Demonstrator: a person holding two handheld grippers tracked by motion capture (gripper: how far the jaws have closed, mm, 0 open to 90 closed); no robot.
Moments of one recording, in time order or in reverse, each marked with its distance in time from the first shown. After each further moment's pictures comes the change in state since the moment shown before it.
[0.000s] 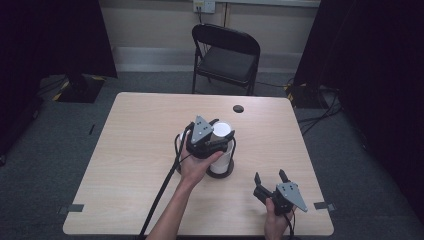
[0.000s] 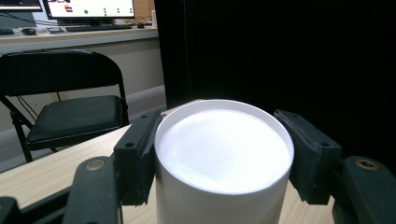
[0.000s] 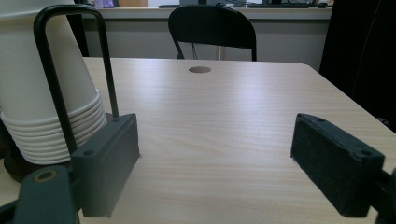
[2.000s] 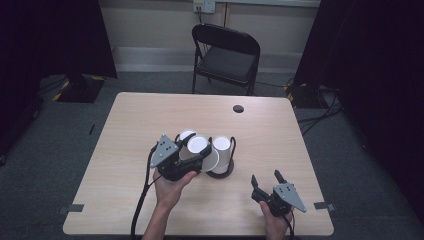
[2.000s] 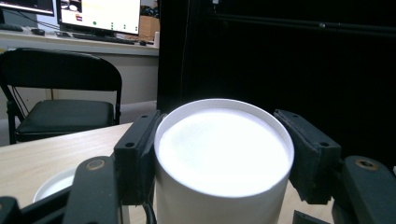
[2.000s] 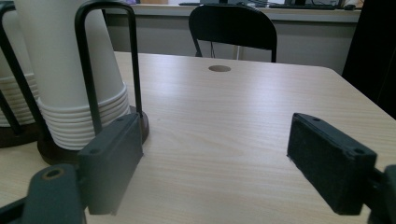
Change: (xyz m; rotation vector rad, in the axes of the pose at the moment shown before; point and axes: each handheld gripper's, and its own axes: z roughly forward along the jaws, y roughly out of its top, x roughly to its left) left arm 0.005 -0.024 -0.089 -0.136 -0.028 -0.173; right arm 0.004 0.000 -0.003 0.003 0.085 -0.041
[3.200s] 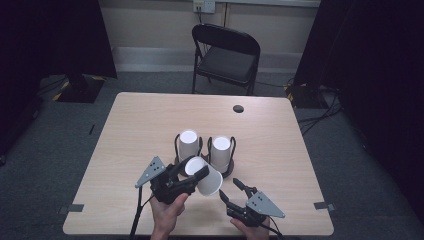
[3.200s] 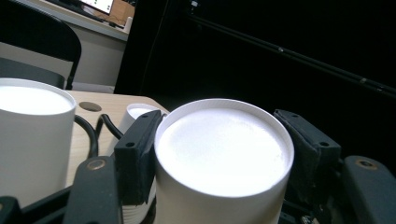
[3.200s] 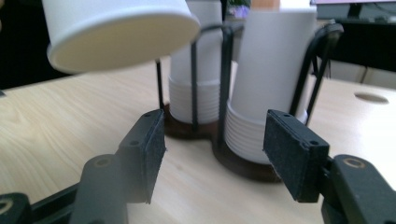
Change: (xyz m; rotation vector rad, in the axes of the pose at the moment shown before) left arm -0.015 -0.033 -0.034 -0.021 -0.134 -0.246; right arm 0.069 0.007 -0.011 -0.056 0.455 -0.073
